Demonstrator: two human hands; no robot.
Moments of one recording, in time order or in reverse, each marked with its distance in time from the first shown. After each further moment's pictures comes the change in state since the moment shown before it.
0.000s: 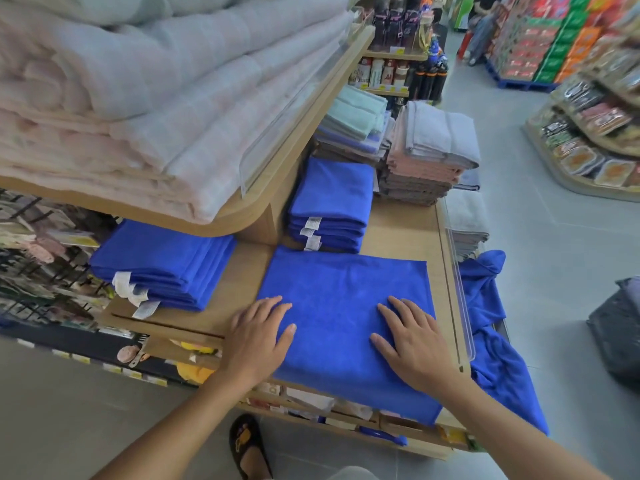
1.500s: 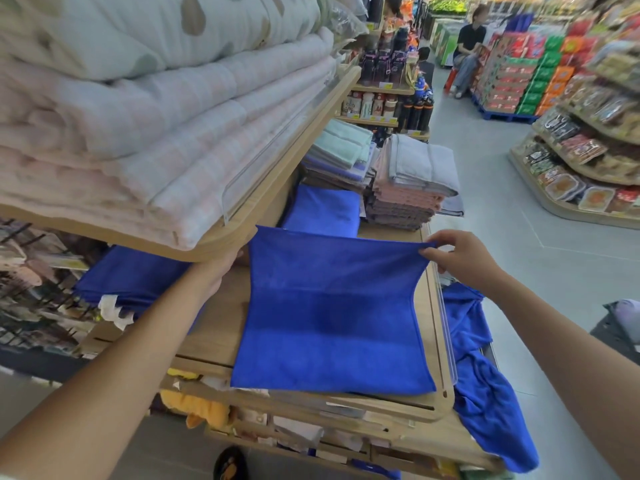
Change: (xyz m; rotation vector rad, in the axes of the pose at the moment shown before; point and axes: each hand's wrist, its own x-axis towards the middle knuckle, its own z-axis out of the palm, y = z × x) left_hand 0.144 -0.015 -0.118 -1.249 0.204 -0.344; right_hand 0.100 0.092 -0.163 0.651 0.217 0.186
